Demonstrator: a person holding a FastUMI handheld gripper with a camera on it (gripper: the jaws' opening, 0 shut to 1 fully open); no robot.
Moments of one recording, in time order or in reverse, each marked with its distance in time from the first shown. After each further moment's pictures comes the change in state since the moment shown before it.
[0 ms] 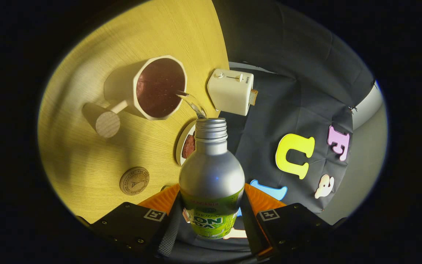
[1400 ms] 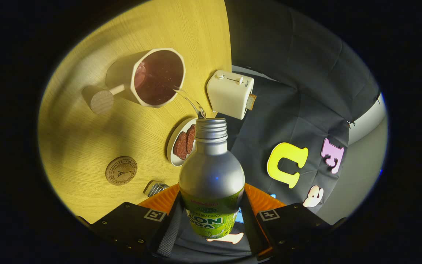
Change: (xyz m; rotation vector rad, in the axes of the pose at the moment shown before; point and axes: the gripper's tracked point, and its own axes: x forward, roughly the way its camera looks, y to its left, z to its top) arm 0.001 -0.022 -0.008 -0.116 -0.020 -0.035
